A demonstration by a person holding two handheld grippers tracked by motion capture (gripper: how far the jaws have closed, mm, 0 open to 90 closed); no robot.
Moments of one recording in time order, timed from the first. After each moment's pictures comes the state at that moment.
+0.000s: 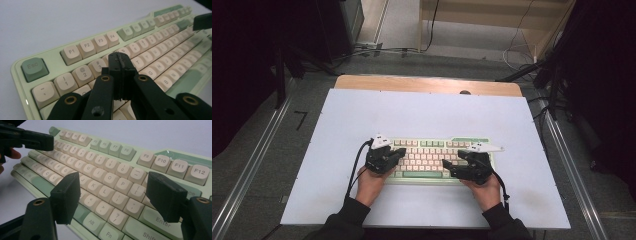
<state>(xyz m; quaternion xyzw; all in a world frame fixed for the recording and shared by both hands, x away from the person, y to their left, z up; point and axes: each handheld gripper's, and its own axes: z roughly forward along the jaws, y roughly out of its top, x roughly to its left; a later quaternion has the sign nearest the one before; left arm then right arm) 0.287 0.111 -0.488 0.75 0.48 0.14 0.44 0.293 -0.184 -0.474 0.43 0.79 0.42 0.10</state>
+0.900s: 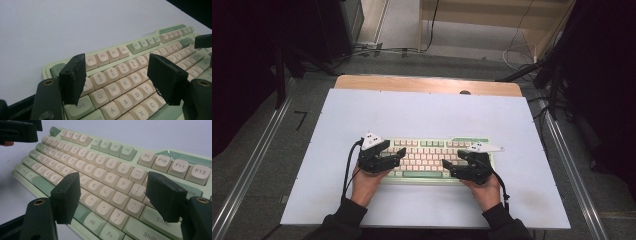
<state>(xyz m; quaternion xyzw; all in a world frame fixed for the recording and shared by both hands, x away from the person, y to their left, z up) 0.278 0.130 -0.477 0.70 0.50 0.18 0.47 0.292 -0.184 -0.474 0.43 0.79 0.42 0.09</state>
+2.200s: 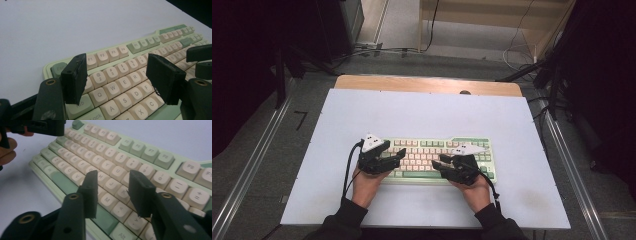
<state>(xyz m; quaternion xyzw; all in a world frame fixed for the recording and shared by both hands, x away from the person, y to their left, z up) 0.275 0.127 -0.478 0.70 0.50 0.18 0.47 0.288 -0.151 -0.476 0.37 0.82 0.43 0.09</state>
